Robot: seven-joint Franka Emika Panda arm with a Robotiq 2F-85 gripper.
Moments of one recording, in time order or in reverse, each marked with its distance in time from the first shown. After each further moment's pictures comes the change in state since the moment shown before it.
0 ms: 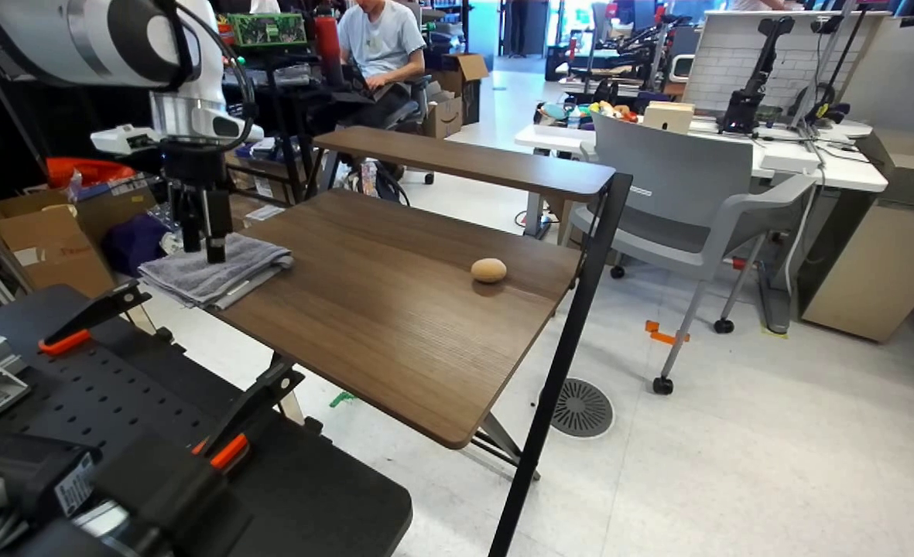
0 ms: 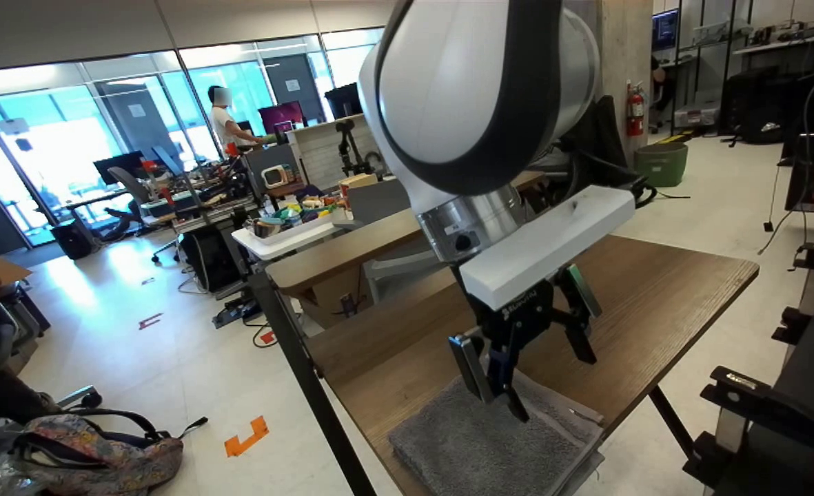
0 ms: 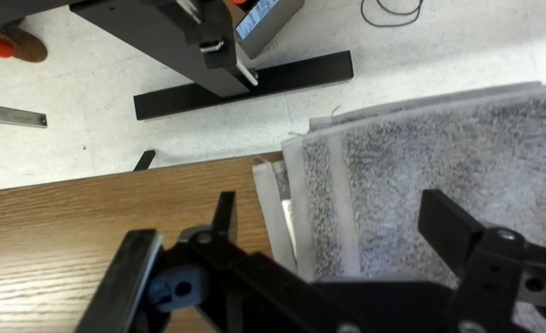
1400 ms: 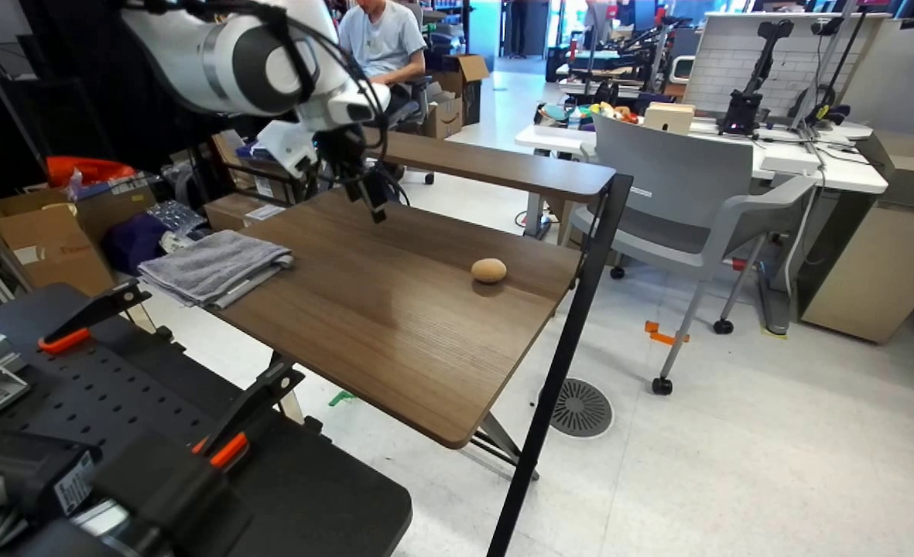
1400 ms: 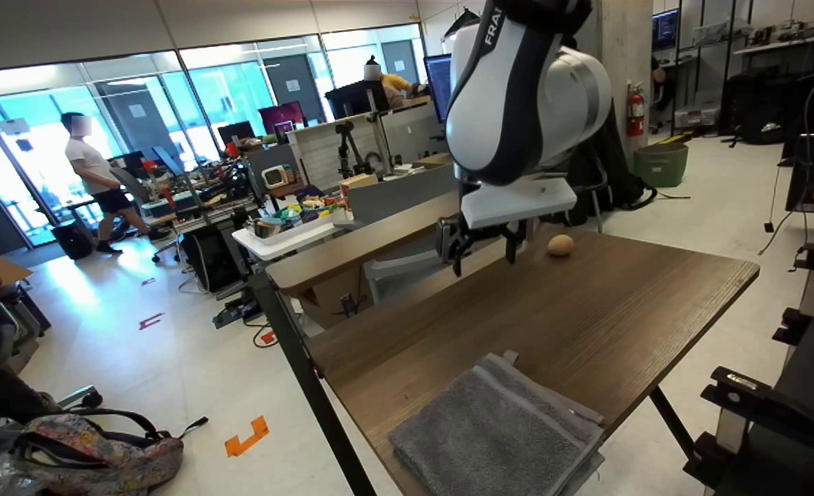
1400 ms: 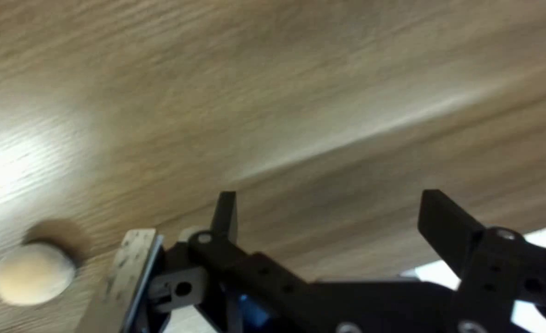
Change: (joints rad) arm -0.088 0.145 -0.196 0.176 0.134 0.558 -0.092
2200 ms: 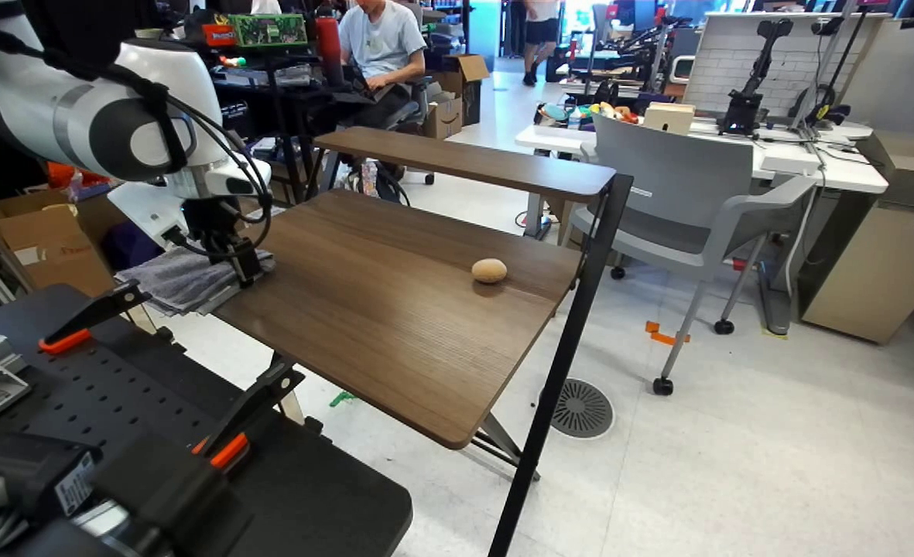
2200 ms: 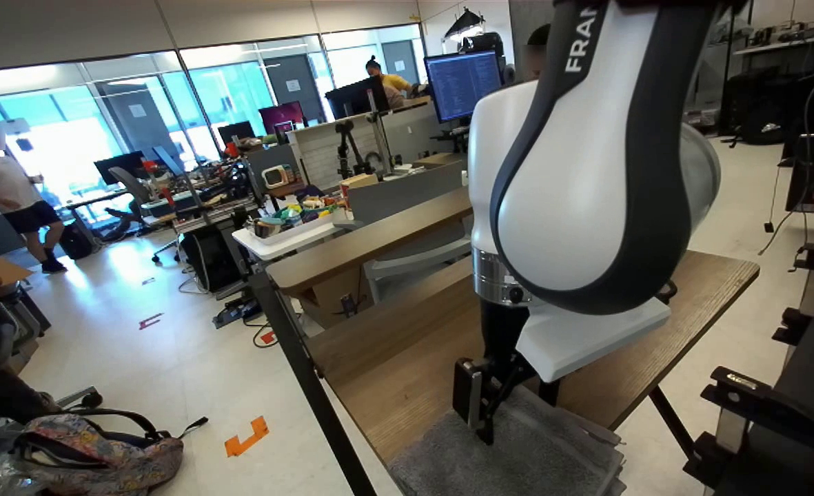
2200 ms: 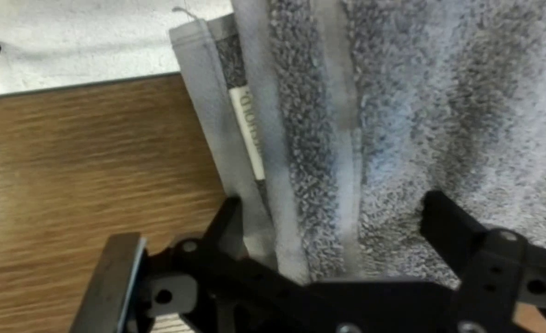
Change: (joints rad) arm -0.043 -0.035 0.307 -0.335 -0.007 0.109 -0.134
